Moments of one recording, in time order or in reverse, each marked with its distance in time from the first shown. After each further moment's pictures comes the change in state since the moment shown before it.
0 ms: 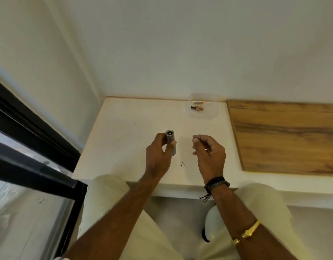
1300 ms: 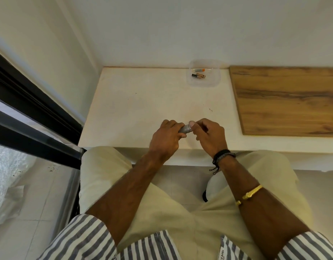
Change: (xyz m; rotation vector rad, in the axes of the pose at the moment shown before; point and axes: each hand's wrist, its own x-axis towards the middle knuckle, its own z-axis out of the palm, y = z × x) left_hand -0.049 -0.008 -0.010 0.558 -0.326 0.348; right_hand -0.033 0.017 -0.026 -0.405 -0.299 -0.045
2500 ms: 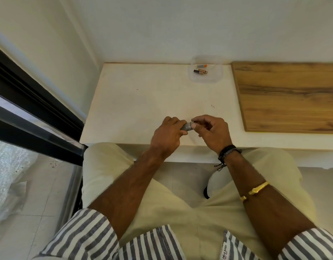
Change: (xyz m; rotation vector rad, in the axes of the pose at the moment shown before) left_hand 0.000 -0.005 0.003 0.052 -0.039 0.030; right_hand 0.004 0.012 -0.004 0.048 -0.070 -0.074
